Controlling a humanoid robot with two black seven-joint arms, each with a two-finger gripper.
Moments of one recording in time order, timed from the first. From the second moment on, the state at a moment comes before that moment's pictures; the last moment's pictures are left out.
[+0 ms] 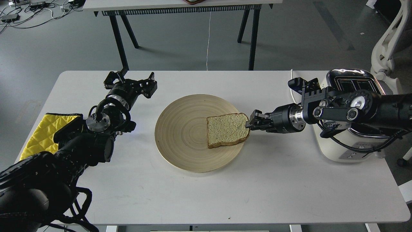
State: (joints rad) left arm -0.87 -0.01 -0.64 -0.16 -1.03 -0.49 0.15; right arm 1.44 -0.30 -0.81 0.99 -0.24 0.31 0.29
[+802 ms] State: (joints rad) left arm -0.87 -0.01 -0.64 -0.16 -1.03 -0.49 0.15; right arm 1.40 -0.28 -0.79 0.99 -0.24 0.27 0.29
